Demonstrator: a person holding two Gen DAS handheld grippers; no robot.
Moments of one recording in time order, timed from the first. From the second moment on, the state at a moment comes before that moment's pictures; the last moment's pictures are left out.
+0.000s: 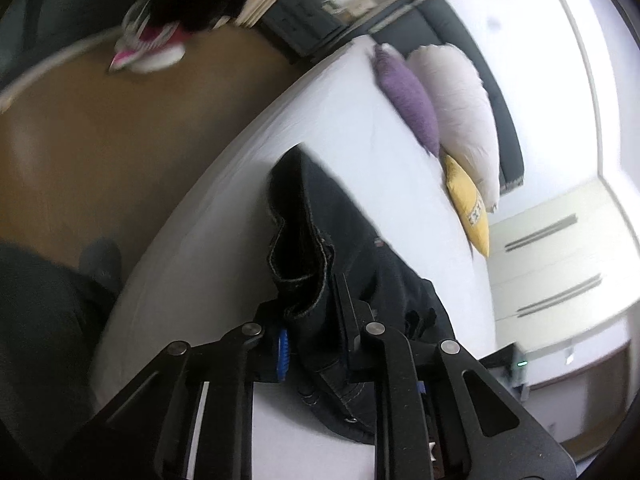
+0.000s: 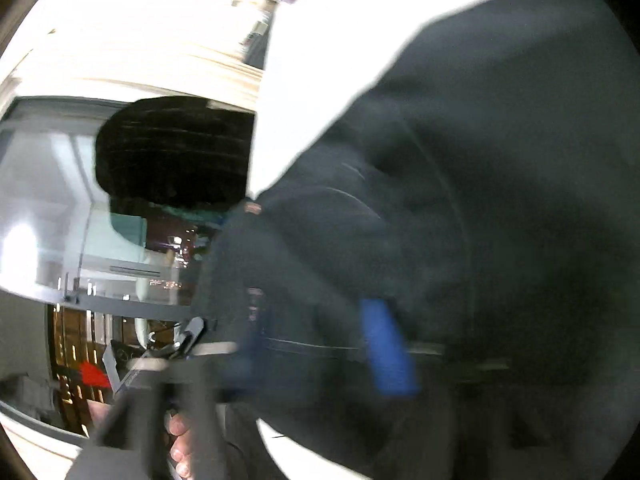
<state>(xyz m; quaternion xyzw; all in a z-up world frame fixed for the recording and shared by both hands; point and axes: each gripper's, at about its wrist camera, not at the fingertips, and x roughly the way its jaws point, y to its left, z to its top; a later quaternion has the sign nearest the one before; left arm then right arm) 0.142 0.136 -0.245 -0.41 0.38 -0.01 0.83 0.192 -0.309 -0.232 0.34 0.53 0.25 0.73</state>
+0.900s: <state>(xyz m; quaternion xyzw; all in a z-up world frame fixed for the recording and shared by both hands) 0.156 -0.200 -0.216 0.06 0.38 -0.17 0.91 0.208 -0.410 -0.186 0.31 0.52 0.30 0.74</state>
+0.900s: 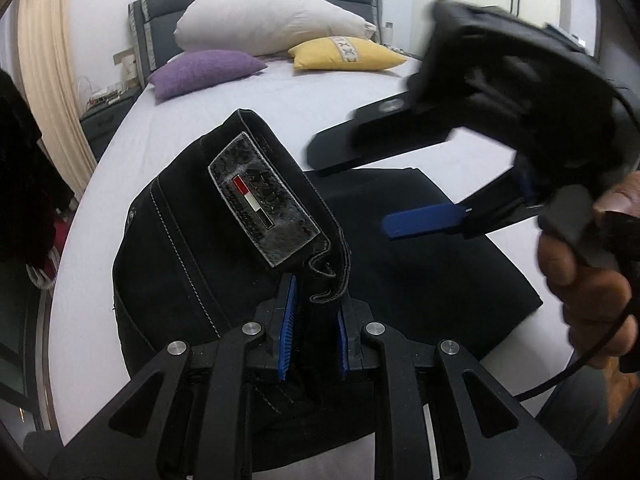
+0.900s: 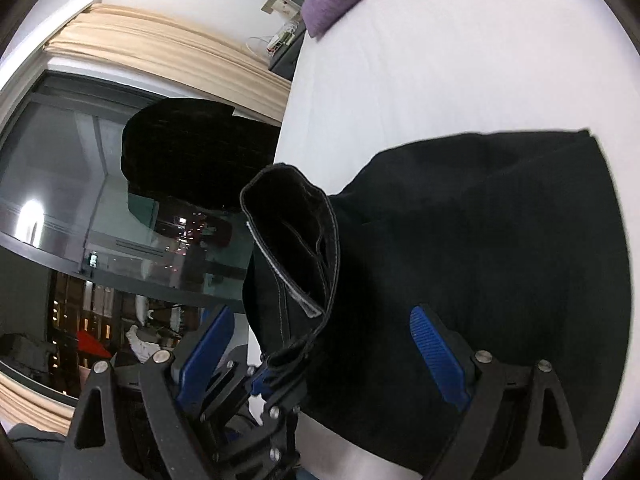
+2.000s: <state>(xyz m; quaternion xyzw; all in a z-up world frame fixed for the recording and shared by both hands) 0.112 -0.350 -0.227 0.15 0.37 -0.28 0.87 0.193 -0.500 -0.207 0.24 0.54 0.25 0.77</state>
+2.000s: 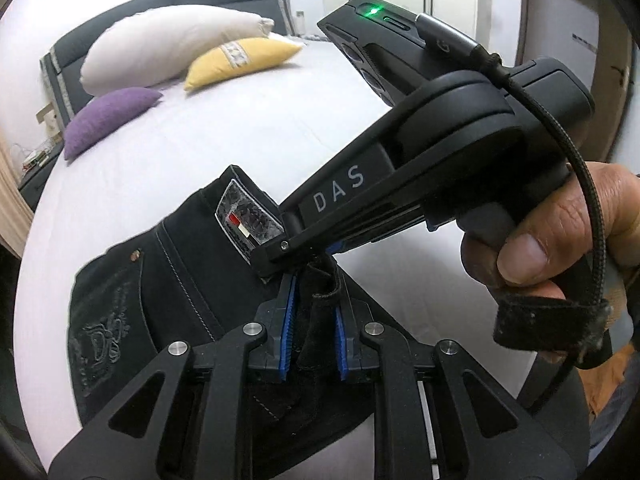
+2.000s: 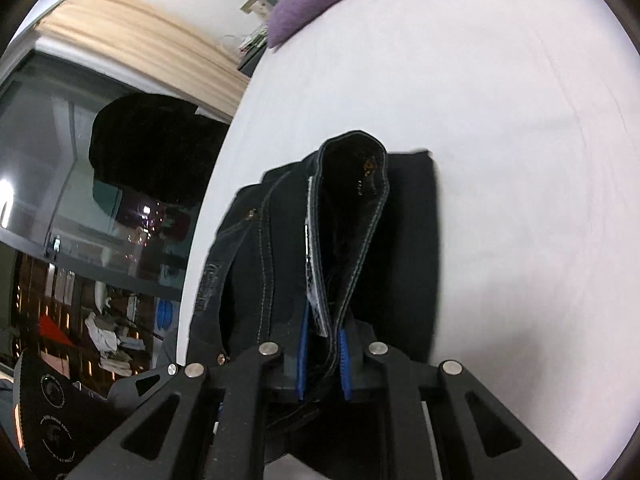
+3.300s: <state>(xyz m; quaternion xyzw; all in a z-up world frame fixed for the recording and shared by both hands) 0.286 -0.184 -0.288 0.03 0.49 -0.18 0.85 0.218 -0.479 -0.242 0.31 0.52 0.17 0.78</state>
